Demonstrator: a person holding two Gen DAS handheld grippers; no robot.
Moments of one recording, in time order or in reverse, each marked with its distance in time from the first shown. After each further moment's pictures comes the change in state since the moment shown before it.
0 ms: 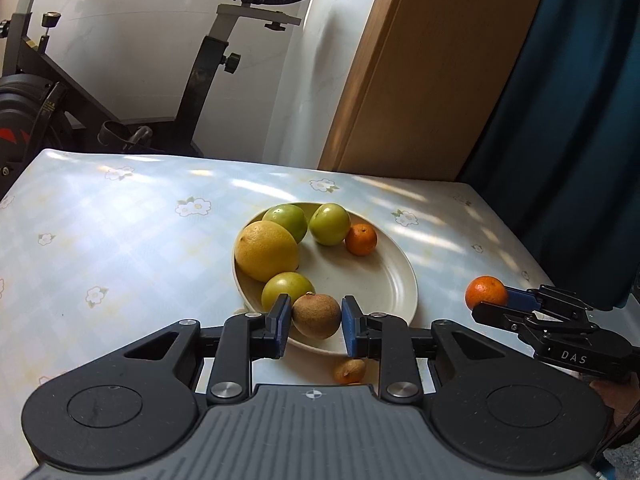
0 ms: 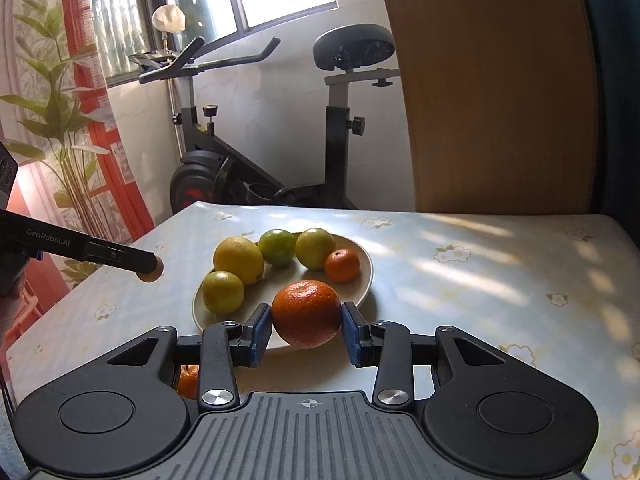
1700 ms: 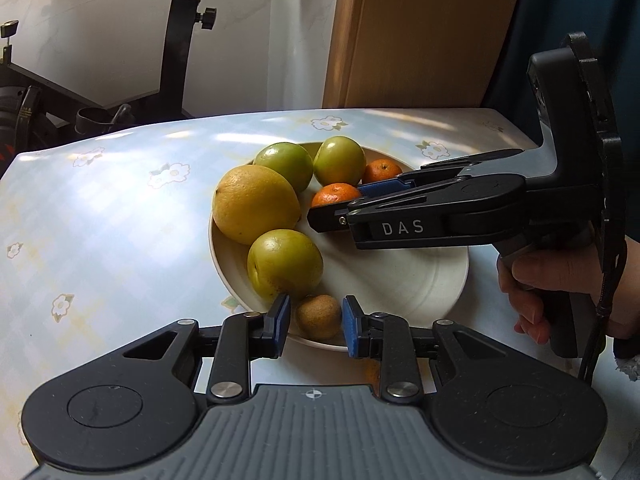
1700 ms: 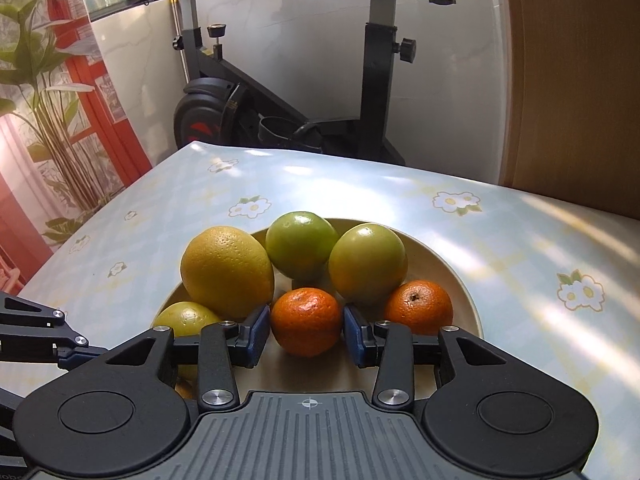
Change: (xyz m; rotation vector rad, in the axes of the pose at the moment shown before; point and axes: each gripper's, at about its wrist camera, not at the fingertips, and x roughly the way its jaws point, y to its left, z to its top) left arm 0.067 -0.006 -0.016 0.119 0.157 0.084; right arm 0.173 0.022 0.039 -0.026 0.238 0.068
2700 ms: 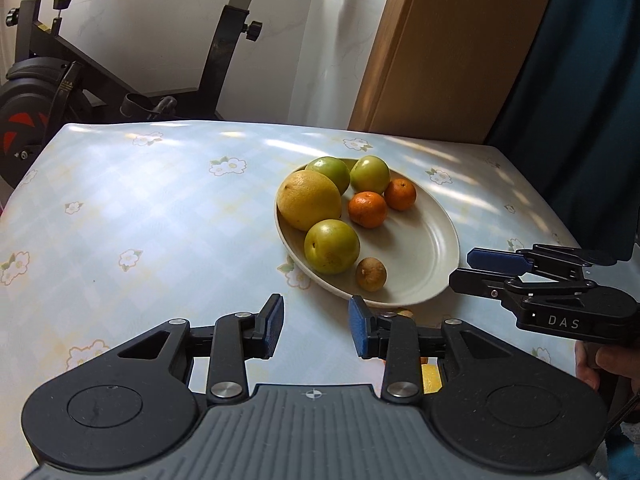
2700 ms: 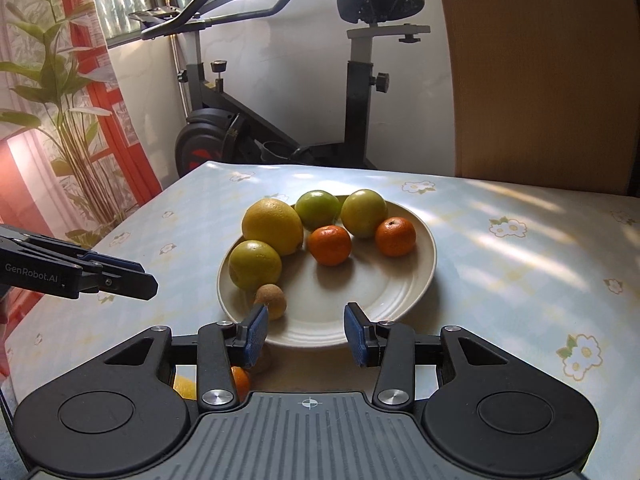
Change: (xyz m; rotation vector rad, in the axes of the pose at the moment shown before) left arm -0.064 0.043 -0.023 -0.122 -0.048 -0.023; right arm -0.114 0.034 -0.071 0.038 -0.103 -0.050
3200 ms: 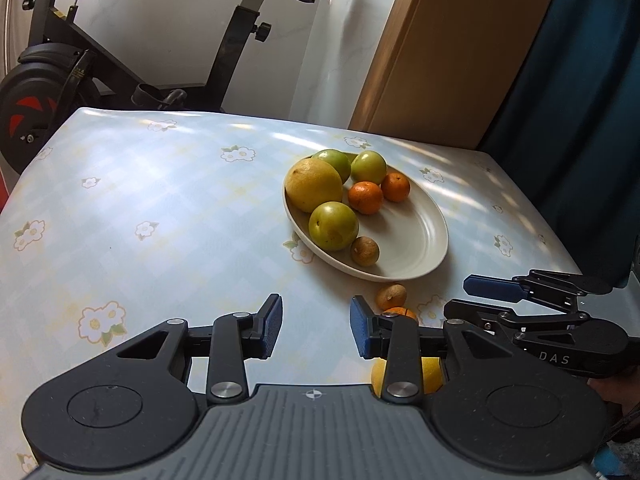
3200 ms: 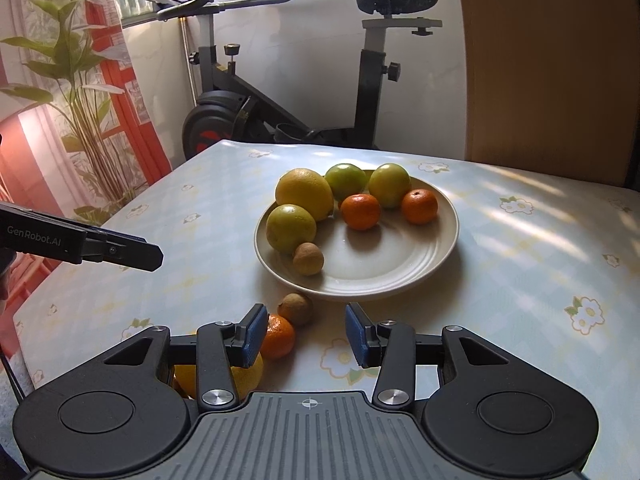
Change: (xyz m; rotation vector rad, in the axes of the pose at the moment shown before) left arm -0.024 0.009 -0.023 -0.039 -0.018 -0.028; right arm -0.018 0.034 -0.021 -0.027 0.041 -0.017
